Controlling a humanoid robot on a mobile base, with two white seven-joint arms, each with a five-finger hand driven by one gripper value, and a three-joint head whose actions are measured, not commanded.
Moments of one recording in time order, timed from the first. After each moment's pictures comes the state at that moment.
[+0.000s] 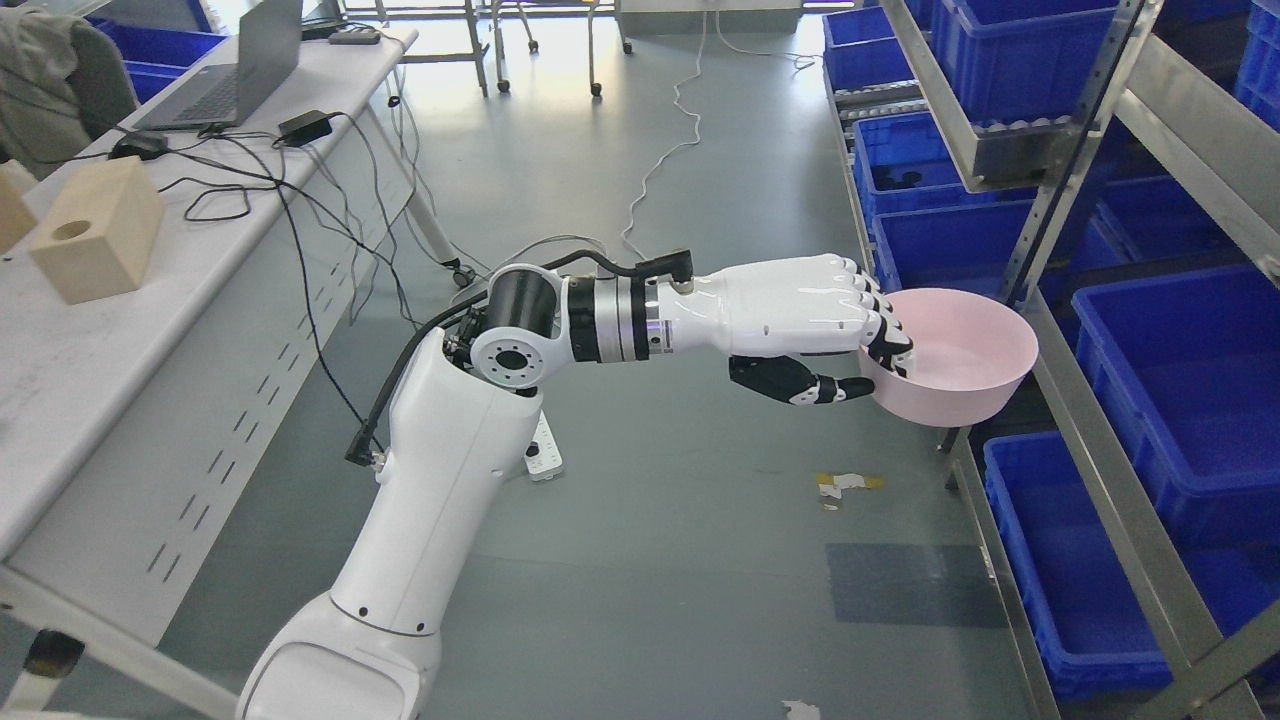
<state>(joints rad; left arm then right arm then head) -0.68 0.00 -0.35 -1.44 -0.37 -0.78 -0.93 0.00 0.00 0.05 0.00 0.05 -0.08 -0.02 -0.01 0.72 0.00</state>
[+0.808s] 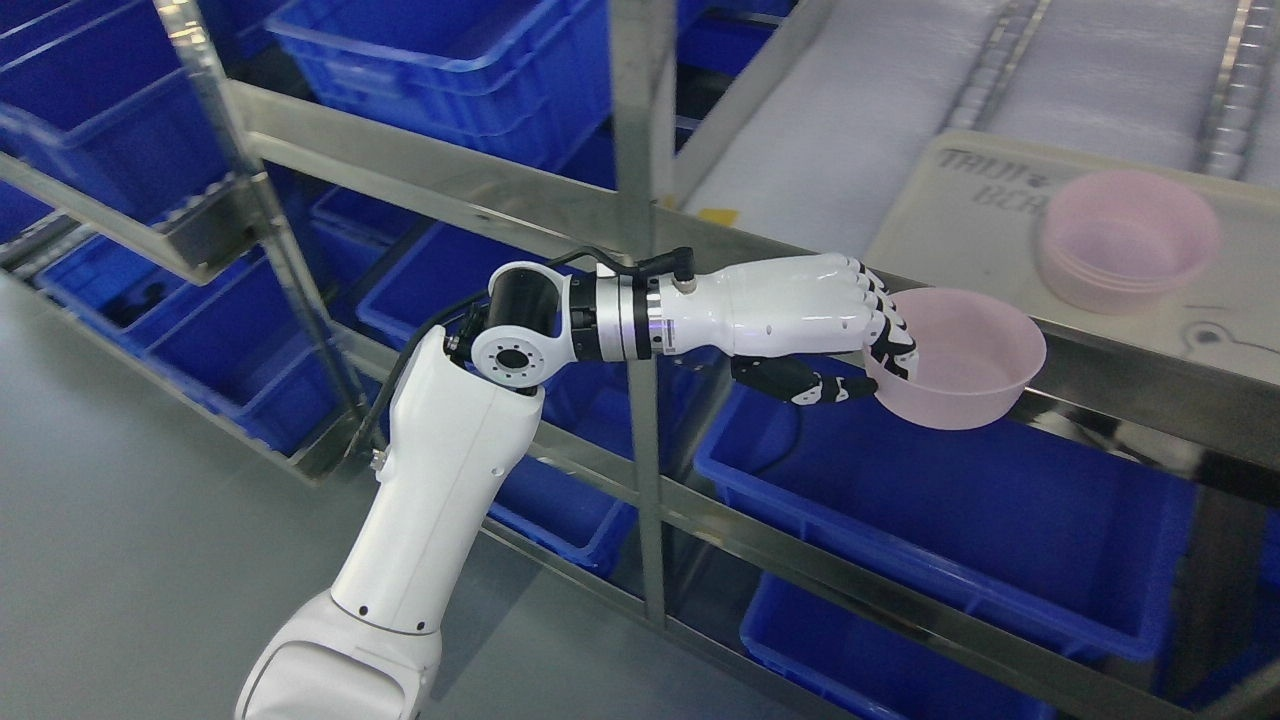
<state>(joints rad) -0.69 0.00 -0.35 -1.45 -0.37 -0.78 -0.93 0.00 0.00 0.05 0.00 0.05 -0.08 -0.02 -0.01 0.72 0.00</state>
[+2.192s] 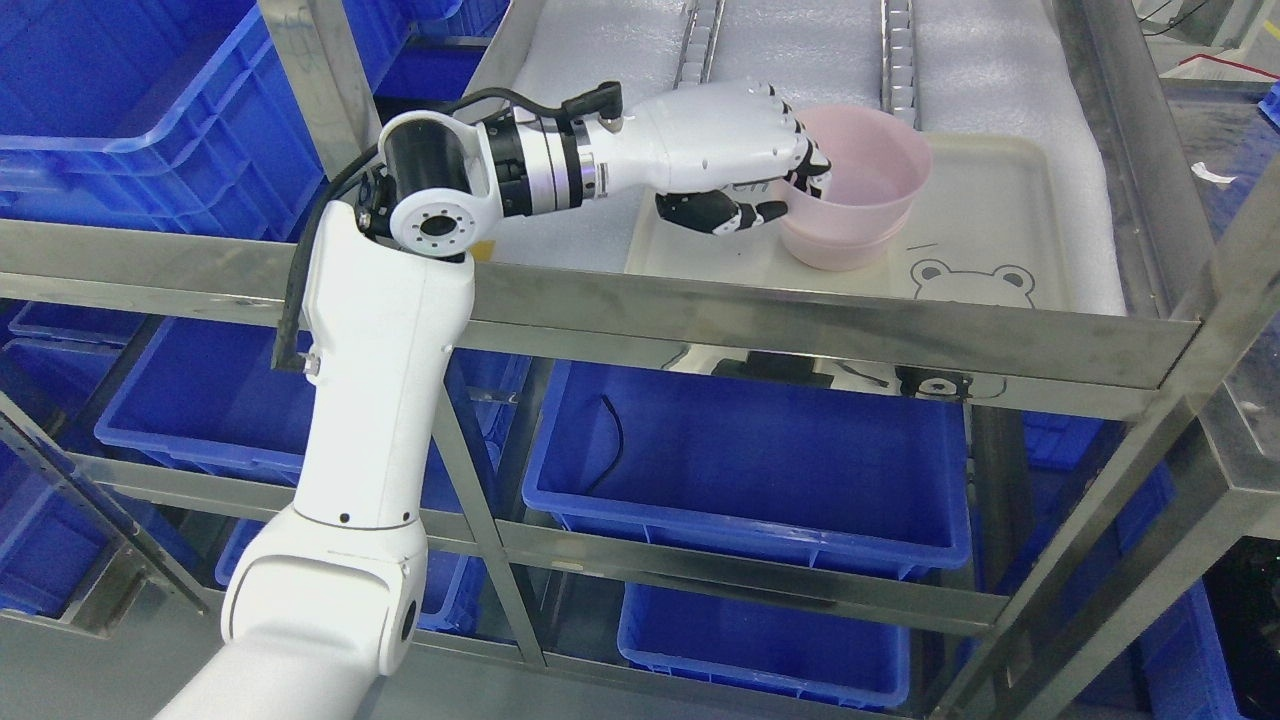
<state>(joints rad) -0.92 0.00 -0.14 -1.39 -0.69 -0.79 -0.98 0.00 0.00 0.05 0.00 0.05 -0.08 -0.02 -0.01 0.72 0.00</state>
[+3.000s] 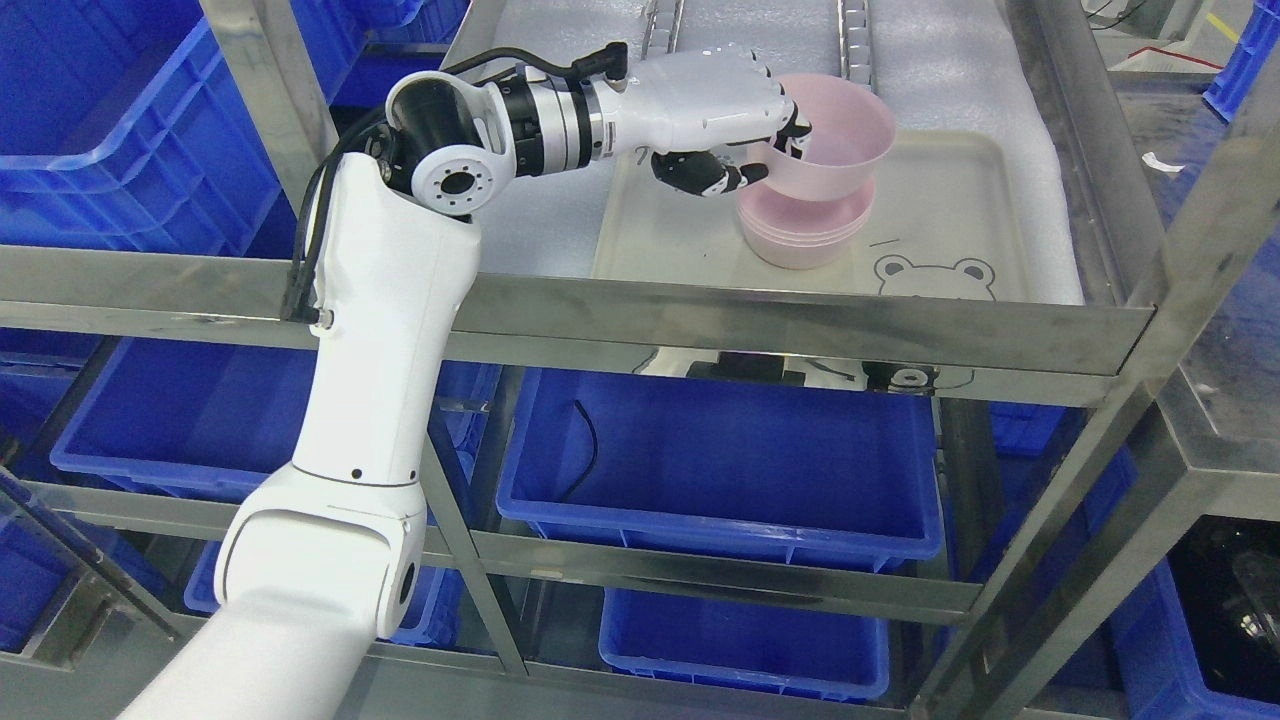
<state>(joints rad) -0.99 0.00 -0.19 -1.23 -0.82 -0.79 -0.88 0.00 0.00 0.05 0.00 0.05 -0.08 -0.02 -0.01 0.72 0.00</state>
